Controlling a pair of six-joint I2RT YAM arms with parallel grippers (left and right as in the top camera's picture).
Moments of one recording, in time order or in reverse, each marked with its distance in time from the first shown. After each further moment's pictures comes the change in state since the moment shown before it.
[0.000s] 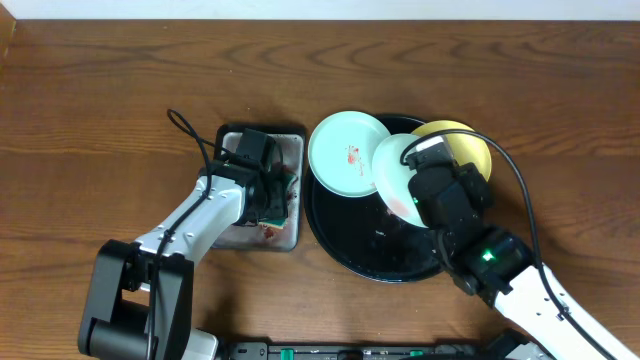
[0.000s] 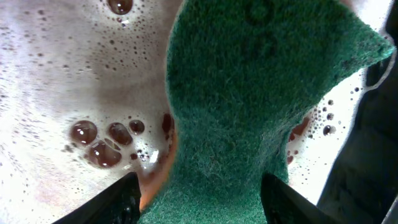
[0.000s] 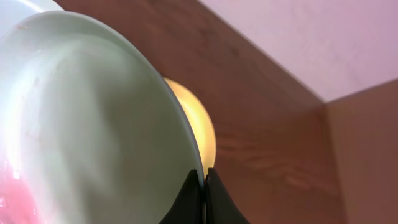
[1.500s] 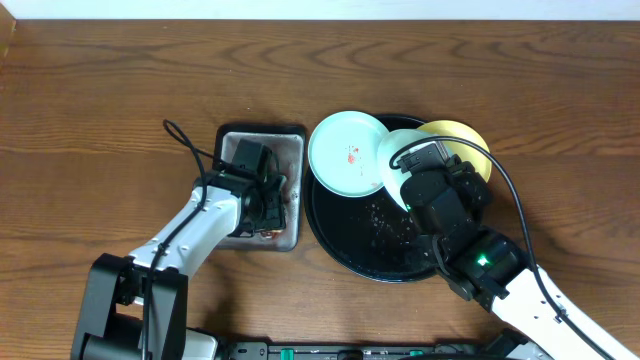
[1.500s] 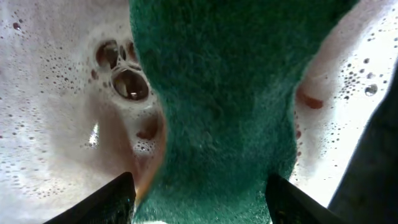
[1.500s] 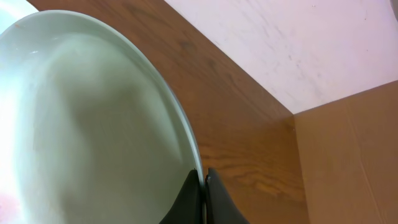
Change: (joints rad) left arm 0.005 -0.057 -0.065 -0.021 0.005 -0.003; right arm 0.046 0.000 0.000 0.040 0.113 -0.079
